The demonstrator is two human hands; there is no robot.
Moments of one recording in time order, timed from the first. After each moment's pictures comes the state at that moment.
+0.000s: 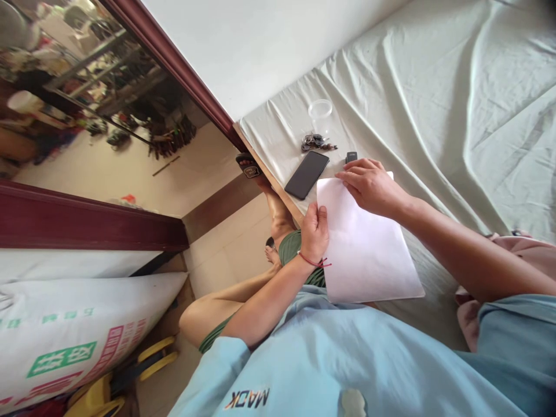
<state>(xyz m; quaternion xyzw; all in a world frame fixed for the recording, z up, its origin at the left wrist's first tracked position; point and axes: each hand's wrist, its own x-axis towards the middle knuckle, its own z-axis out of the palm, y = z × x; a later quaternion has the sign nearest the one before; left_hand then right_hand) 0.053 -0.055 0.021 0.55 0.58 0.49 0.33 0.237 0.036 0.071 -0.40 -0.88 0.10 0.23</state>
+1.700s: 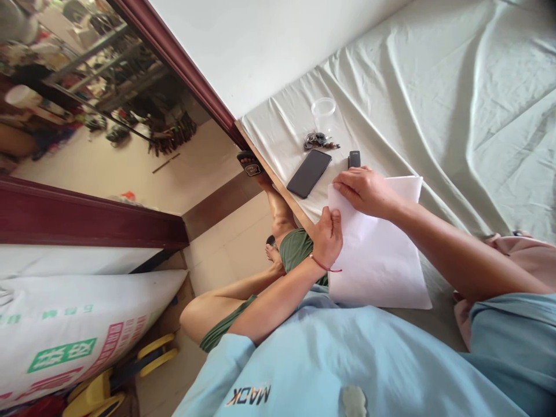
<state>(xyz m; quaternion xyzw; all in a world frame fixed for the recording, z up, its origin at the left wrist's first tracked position) 0.075 -0.070 0.020 0.56 0.60 0.45 0.35 0.218 0.032 0.079 -0.38 -0.88 0.16 0.24</state>
